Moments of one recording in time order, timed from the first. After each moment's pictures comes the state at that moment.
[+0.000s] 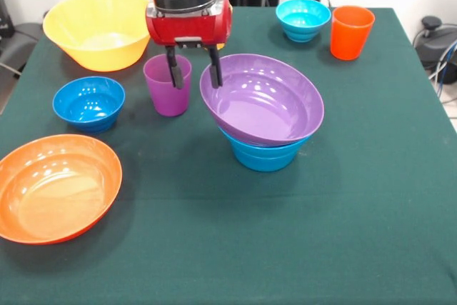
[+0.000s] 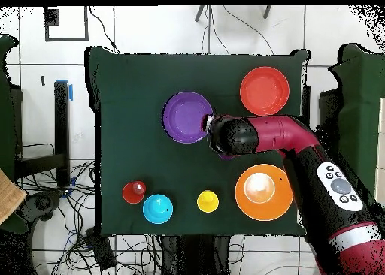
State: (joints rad) arm -0.78 -0.60 0.63 1.66 -0.60 0.58 2.03
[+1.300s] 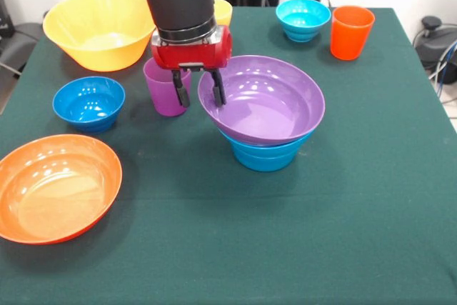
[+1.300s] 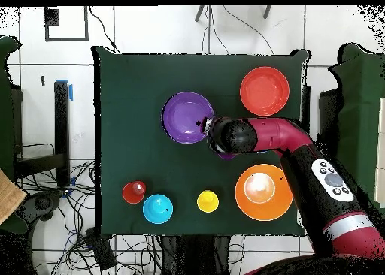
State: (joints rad) arm -0.79 -0.49 0.63 1.62 -0.62 0.58 2.03
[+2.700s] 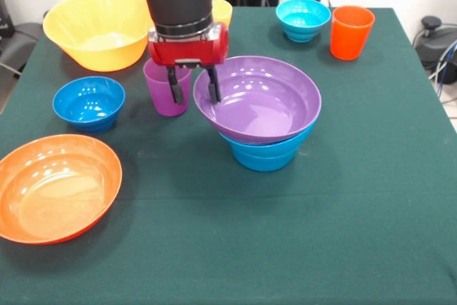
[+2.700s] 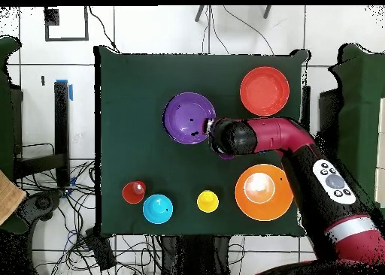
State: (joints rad) arm -0.79 -0.55 0.63 1.65 -0.65 0.58 2.03
